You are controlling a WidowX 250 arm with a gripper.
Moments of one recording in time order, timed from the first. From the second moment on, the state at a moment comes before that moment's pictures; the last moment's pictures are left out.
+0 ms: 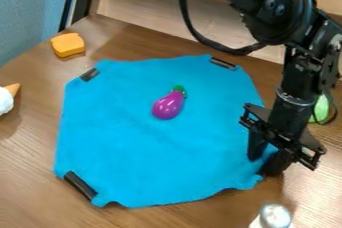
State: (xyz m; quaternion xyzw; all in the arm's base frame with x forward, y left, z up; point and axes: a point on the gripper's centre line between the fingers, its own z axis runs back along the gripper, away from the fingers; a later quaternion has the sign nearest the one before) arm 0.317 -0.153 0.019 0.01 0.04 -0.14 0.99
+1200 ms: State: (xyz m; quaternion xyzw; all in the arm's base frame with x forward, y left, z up) arm 0.346 -0.084 0.067 -0.09 0.00 -0.14 0.99
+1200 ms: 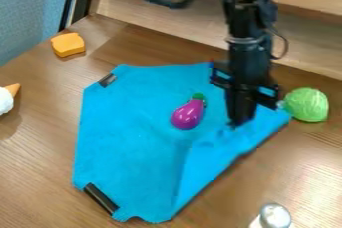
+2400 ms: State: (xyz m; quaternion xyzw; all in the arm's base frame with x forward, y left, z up) arm 0.358 0.066 0.084 -0.10 0.00 -0.04 0.99
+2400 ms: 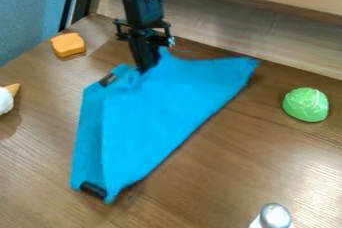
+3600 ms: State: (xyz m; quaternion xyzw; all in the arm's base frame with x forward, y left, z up) arm 0.332 0.067 0.073 -0.08 0.01 -0.01 1.00
